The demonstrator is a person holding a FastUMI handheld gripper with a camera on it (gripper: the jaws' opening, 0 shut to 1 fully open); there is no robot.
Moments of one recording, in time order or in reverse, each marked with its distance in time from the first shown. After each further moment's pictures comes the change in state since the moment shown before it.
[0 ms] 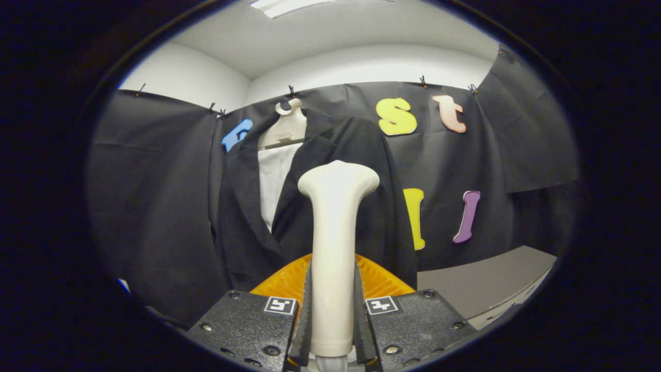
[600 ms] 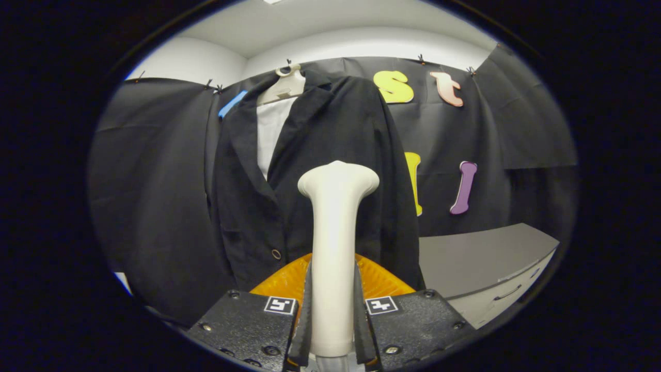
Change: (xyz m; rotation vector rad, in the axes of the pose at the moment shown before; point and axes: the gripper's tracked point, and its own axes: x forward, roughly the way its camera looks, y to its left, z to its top) arm -0.010 -0.005 -0.088 -0.002 0.161 -0.031
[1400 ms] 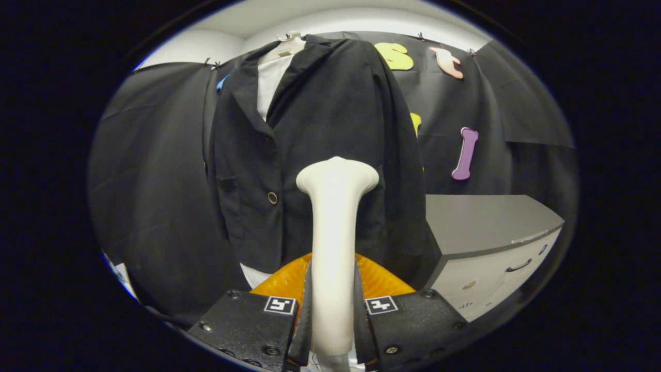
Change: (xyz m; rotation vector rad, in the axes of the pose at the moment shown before) arm -0.005 -0.001 -0.091 -0.001 0.179 -0.003
